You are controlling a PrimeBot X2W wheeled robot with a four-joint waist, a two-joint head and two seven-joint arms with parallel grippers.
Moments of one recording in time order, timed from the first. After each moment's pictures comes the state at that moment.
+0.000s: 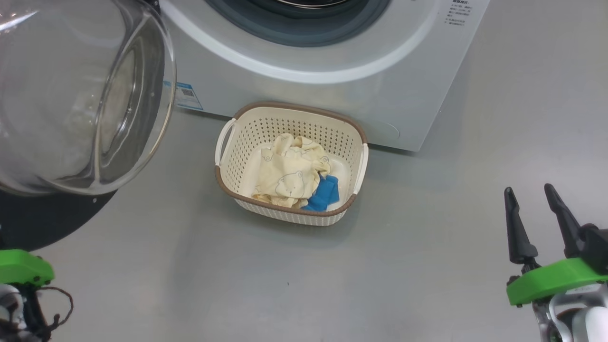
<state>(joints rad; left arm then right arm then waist) -0.26 0.34 0.06 0.43 -0.53 0.24 -0.23 0.03 -0.04 -0.14 0.00 0.08 0.13 -0.13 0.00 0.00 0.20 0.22</state>
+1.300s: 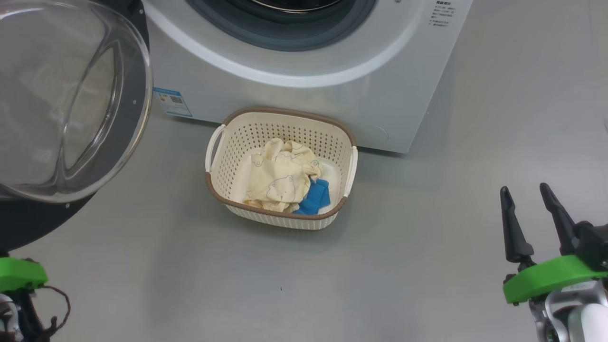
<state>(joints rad) -0.24 0.26 0.24 0.33 -0.42 0.14 -0.25 0.01 -0.04 -0.14 0.02 0.08 0.13 -0.13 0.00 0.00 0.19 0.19</state>
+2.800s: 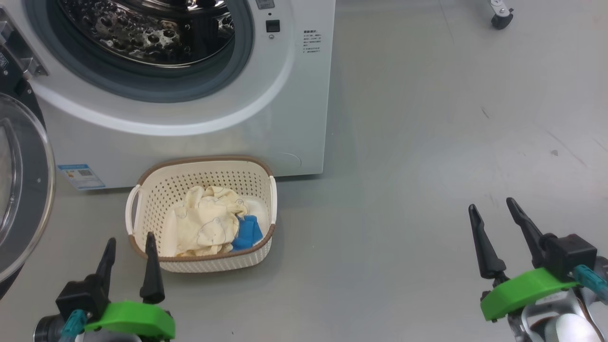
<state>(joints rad) -0.06 0.14 -0.10 0.21 -0.28 0.09 -0.19 0.04 -0.04 -0.05 0.03 0.05 0.13 -0.13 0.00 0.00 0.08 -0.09</state>
